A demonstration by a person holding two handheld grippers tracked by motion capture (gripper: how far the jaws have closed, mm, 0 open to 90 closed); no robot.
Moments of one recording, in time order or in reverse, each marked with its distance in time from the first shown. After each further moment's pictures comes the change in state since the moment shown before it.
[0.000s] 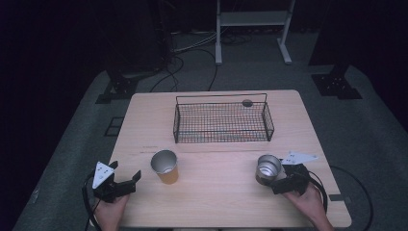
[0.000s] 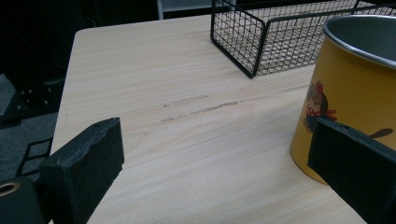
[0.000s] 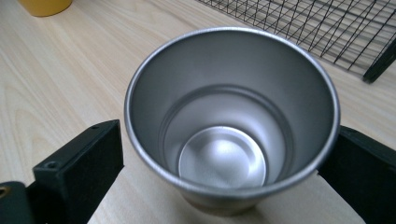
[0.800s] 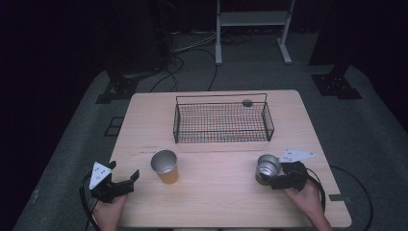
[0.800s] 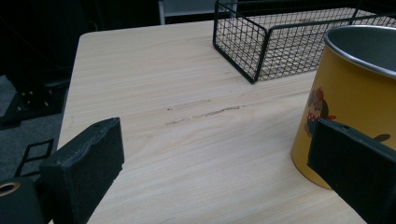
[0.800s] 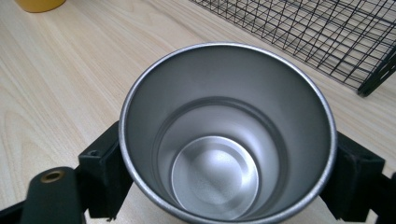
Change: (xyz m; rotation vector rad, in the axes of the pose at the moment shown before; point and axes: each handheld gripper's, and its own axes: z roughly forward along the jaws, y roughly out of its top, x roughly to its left) left arm 0.004 0.001 -0.004 -0.024 0.001 -0.015; right arm 0.000 0.008 0.003 0.010 -0.014 -0.038
